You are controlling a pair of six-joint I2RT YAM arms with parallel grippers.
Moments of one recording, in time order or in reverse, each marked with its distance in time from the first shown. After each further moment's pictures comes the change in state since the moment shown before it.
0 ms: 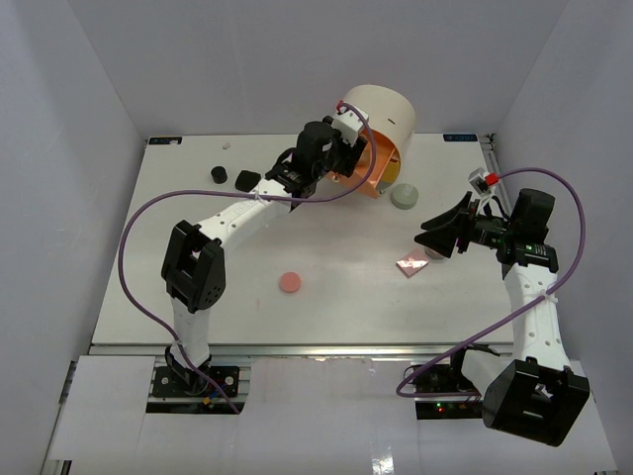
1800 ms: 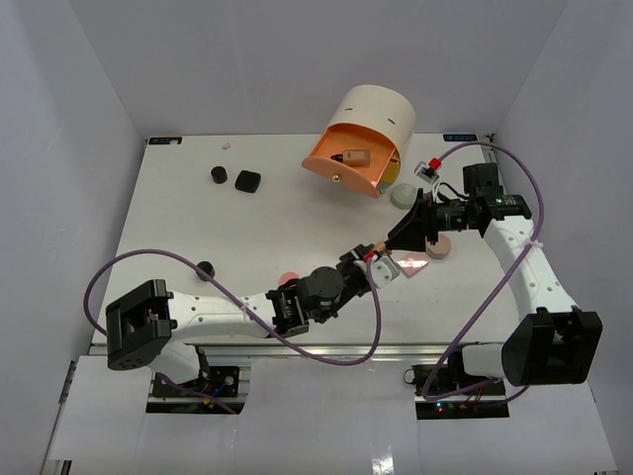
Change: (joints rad) left arm -0.618 -0.484 -0.875 0.583 -0.396 0.196; right arm 0.315 0.284 0.310 -0.498 0.078 -0.246
